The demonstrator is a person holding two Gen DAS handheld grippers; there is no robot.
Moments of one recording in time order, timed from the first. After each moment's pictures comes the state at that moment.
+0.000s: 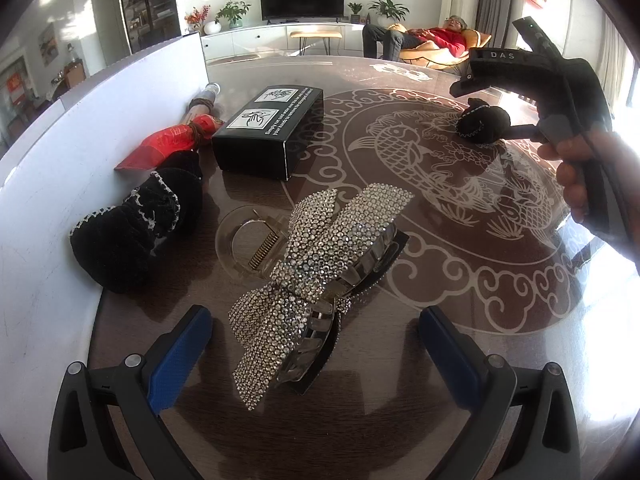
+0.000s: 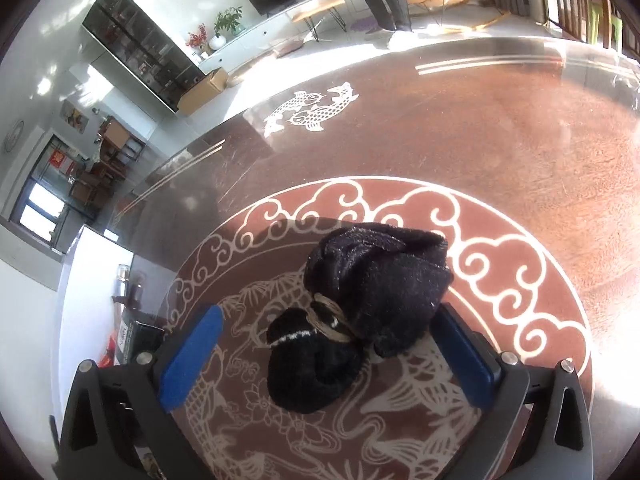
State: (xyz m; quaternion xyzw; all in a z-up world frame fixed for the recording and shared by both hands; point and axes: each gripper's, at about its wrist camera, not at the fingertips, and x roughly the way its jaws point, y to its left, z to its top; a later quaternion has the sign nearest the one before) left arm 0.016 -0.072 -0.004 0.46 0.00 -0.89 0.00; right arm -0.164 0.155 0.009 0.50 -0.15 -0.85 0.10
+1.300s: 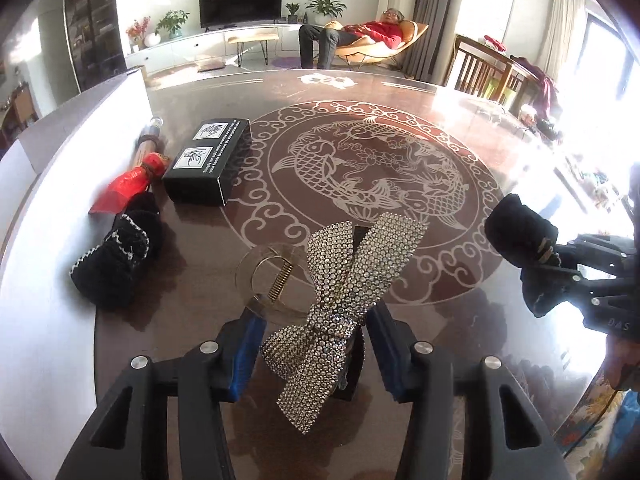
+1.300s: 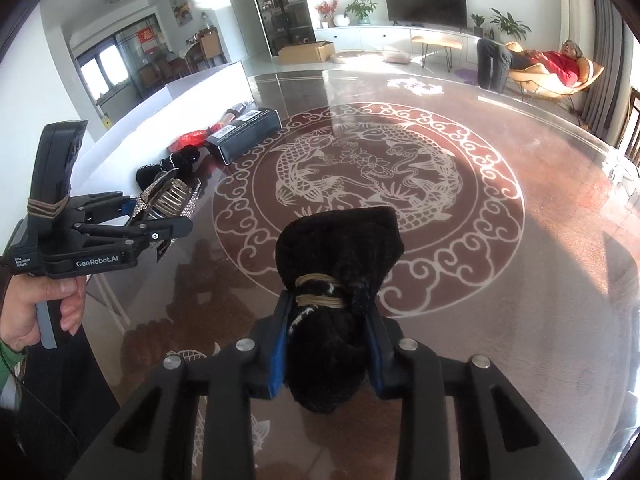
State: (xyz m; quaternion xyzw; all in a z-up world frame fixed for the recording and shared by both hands) left arm 0.043 -0.064 0.047 0.47 0.00 -0.88 -0.11; right arm 0.092 0.162 0.041 0.46 0.05 -0.85 0.24
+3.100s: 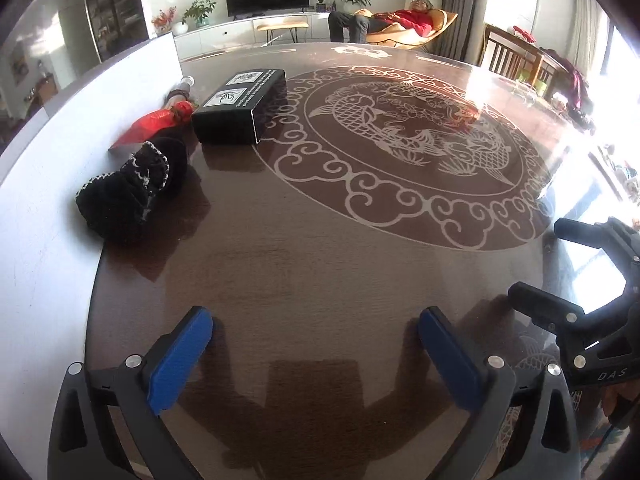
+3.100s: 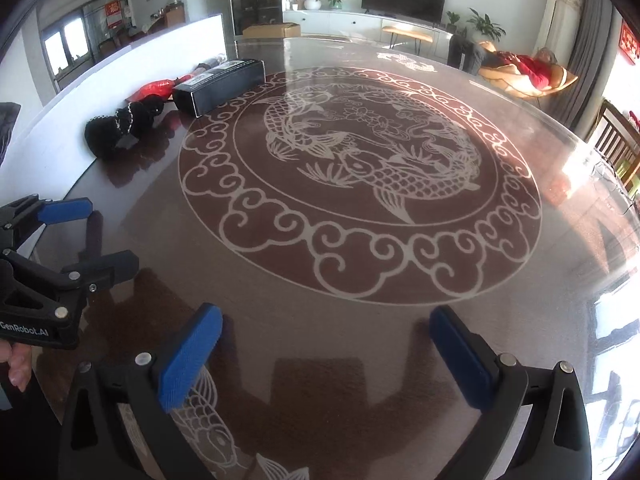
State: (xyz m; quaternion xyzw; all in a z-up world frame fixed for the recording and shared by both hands) left arm 0.057 -0.061 -0.007 0.47 -0.03 -0.88 -0.05; right arm 0.096 0.117 -0.006 0.47 0.10 -0.86 0.16
